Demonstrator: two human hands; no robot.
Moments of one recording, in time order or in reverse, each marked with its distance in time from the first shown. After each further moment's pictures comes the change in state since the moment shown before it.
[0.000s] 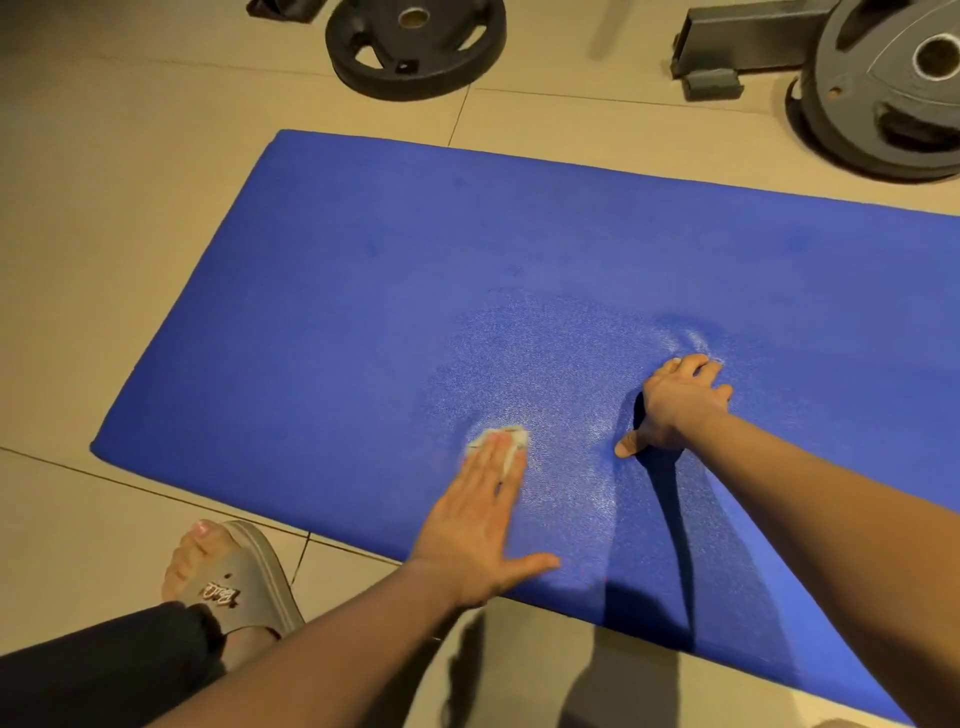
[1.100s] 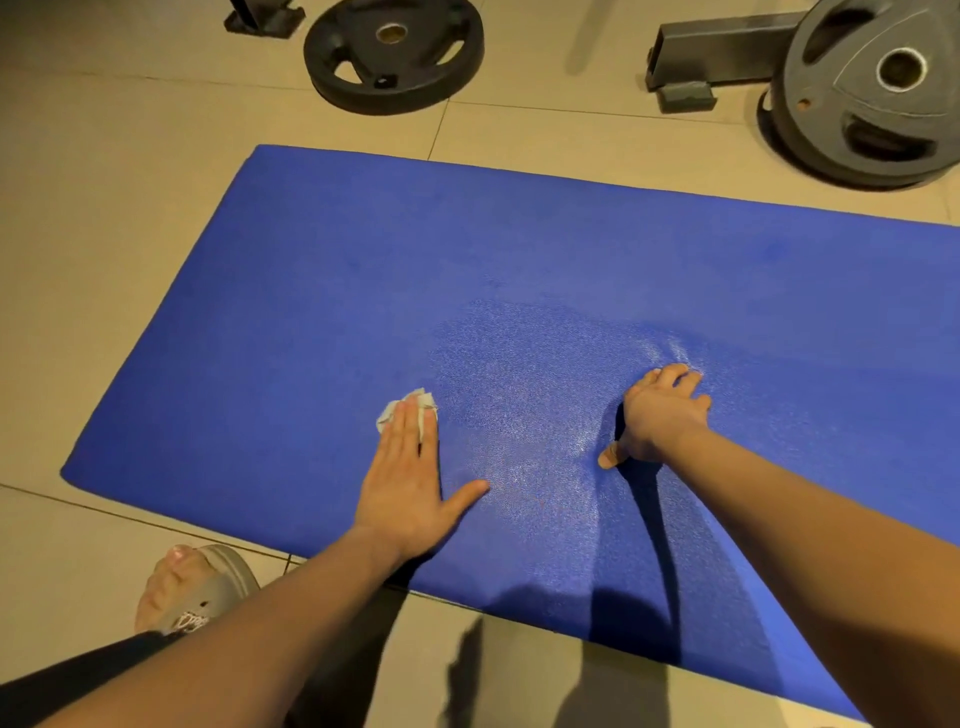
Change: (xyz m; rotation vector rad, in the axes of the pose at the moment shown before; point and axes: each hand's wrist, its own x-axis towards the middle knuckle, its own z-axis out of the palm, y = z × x) left_hand 0.025 -0.066 -0.013 0.120 0.033 -0.278; right_hand -0.009 -0.002 0.000 0.015 0.016 -0.009
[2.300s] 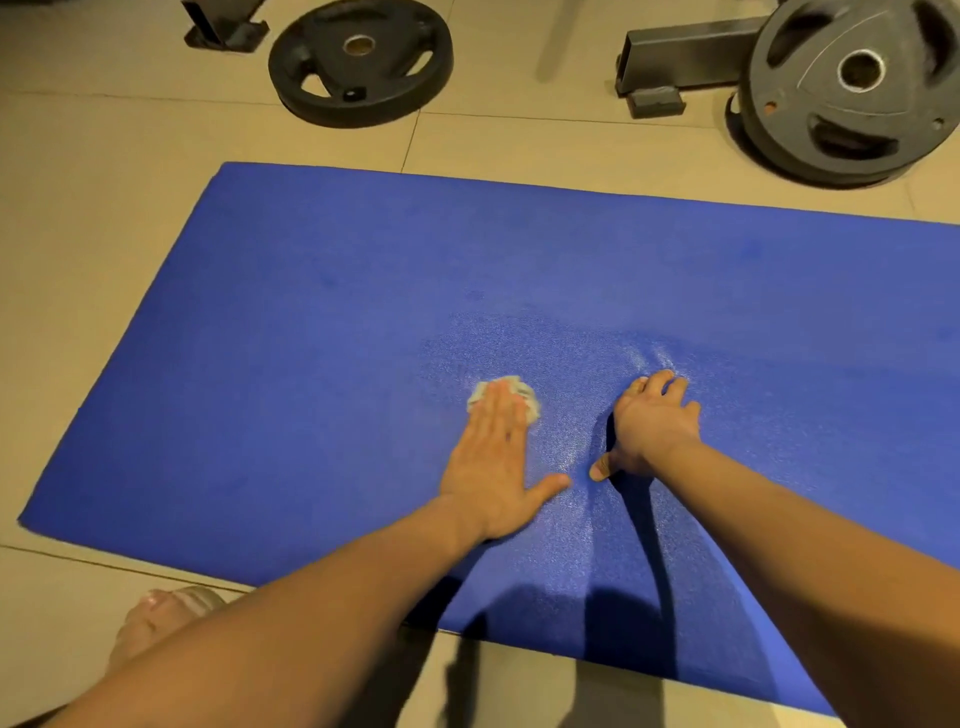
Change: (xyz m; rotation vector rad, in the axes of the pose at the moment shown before) left_hand 0.067 0.085 -0.001 0.035 -0.099 0.266; right_hand 0.001 0.001 0.005 0.015 0.035 0.009
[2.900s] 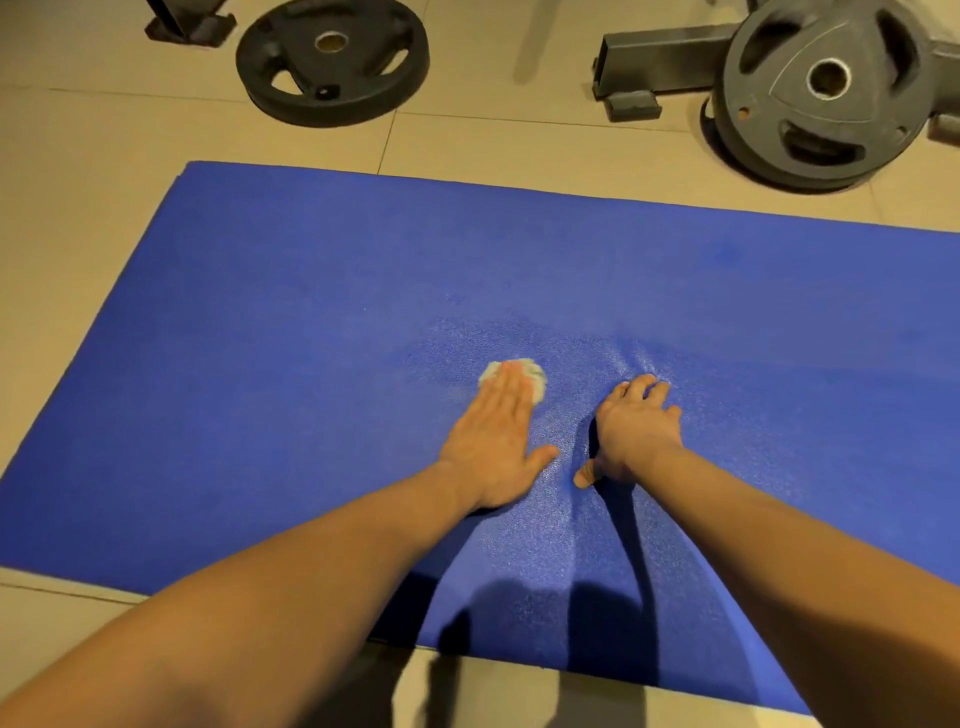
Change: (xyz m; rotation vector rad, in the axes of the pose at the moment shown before) left_hand 0.045 -0.003 -0.012 -0.055 0.018 0.122; right_hand 0.000 -0.001 -0.002 -0.019 -0.011 0.001
